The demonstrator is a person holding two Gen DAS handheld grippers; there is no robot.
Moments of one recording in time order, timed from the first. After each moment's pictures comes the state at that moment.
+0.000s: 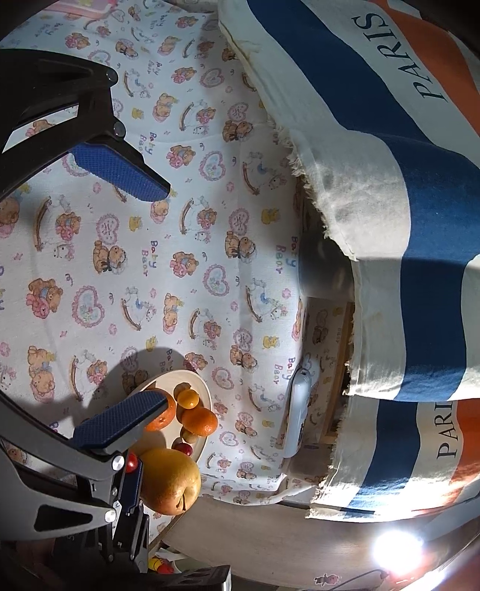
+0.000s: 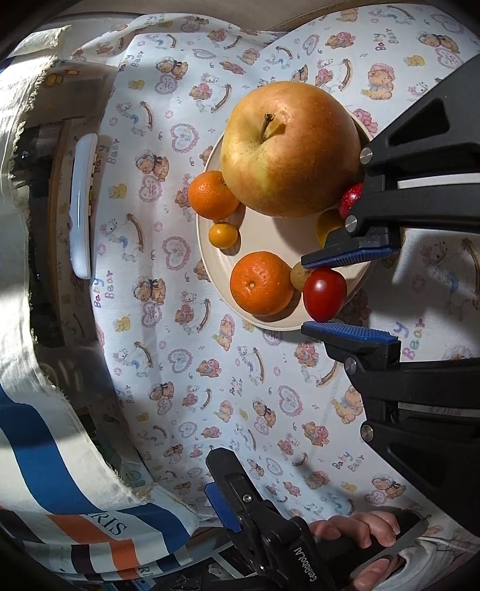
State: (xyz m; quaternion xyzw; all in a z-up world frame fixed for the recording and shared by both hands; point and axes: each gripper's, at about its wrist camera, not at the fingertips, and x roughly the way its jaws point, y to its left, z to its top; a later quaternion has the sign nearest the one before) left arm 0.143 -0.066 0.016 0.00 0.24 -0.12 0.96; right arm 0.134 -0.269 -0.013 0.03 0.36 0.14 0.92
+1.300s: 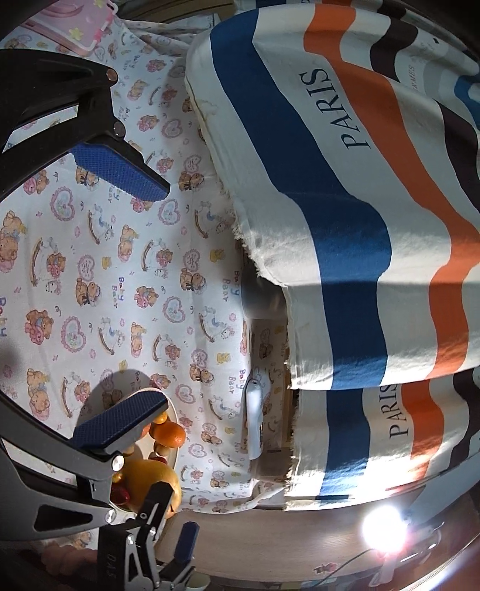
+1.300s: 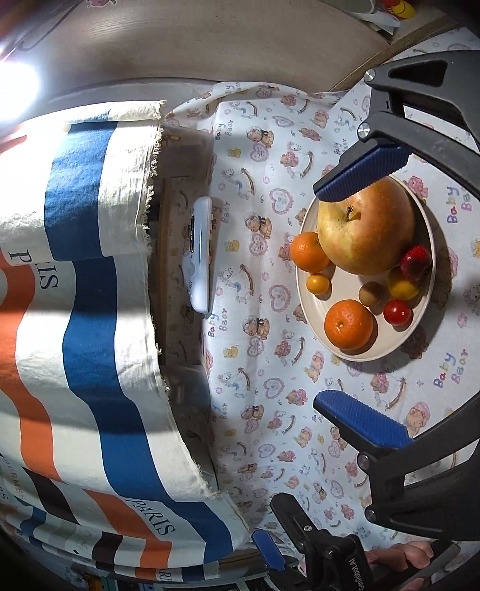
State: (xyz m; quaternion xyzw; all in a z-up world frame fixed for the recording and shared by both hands) left arm 0.091 -0.059 0.028 0.03 0.12 -0.07 0.99; right arm 0.096 -0.275 0.027 0.00 0.18 0.05 0.98
